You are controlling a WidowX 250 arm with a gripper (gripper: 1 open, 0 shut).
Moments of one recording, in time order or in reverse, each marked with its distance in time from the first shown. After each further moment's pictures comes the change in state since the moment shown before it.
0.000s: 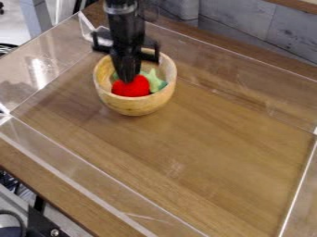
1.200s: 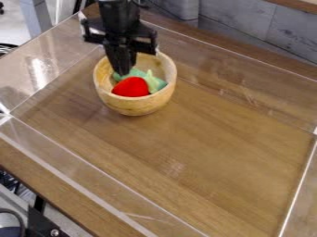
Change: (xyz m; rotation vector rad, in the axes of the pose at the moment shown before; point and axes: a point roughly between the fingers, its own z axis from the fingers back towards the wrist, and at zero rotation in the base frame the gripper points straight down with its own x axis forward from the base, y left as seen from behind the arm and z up) arm -0.009 0.010 0.006 0.008 -0.025 -0.004
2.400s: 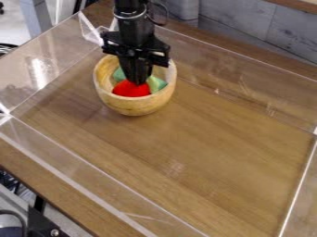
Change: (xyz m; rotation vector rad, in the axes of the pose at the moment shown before) arm 0.018 -0.011 -0.036 0.007 0.007 -0.034
